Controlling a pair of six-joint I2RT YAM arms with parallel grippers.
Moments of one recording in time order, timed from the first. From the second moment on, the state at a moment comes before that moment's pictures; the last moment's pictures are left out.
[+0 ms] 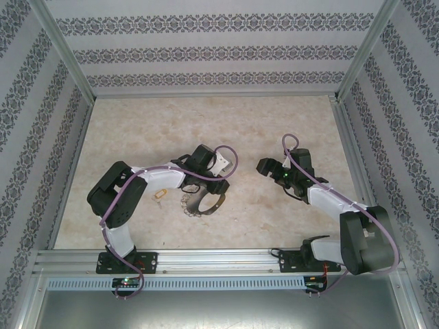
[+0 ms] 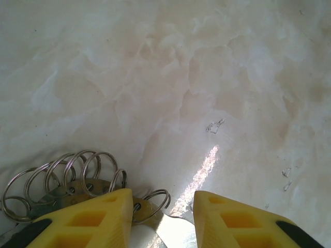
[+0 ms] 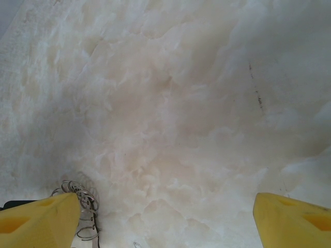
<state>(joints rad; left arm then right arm) -0.65 1.81 1.00 -0.15 0.40 -0.06 0.17 1.28 0.51 0.01 -0.36 0.69</state>
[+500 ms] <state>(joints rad) -0.65 1.81 1.00 -0.15 0.40 -0.06 0.17 1.28 0.51 0.01 -0.36 0.69</state>
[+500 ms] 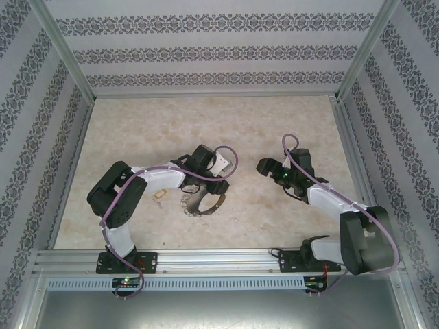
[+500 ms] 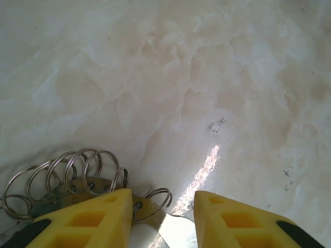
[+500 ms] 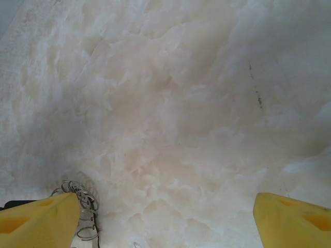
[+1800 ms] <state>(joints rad) -0.65 1.84 0.98 -0.11 0.37 -0.03 0.17 1.30 0.51 0.01 -0.36 0.69</state>
